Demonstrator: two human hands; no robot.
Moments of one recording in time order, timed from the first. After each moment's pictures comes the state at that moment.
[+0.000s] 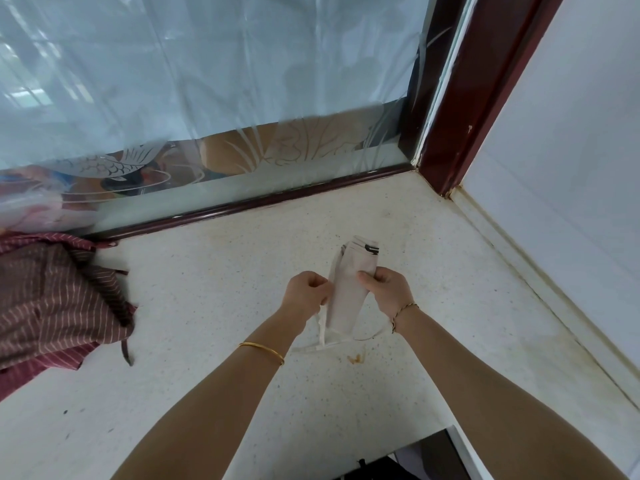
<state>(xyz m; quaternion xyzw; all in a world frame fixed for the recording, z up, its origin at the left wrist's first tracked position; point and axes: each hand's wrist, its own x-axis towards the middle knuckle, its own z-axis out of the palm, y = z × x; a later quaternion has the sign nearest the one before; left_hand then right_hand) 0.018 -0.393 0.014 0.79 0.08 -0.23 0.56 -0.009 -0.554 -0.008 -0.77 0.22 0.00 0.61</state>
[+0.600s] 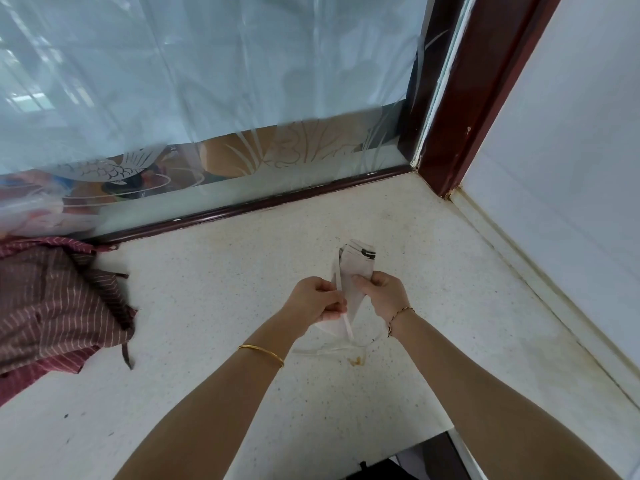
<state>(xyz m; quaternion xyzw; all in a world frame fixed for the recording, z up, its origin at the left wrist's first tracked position) 0.013 -0.397 0.022 0.71 0.09 -0.32 0.63 -0.010 -0.548 -0.010 -0.76 0.23 0.01 0.61</state>
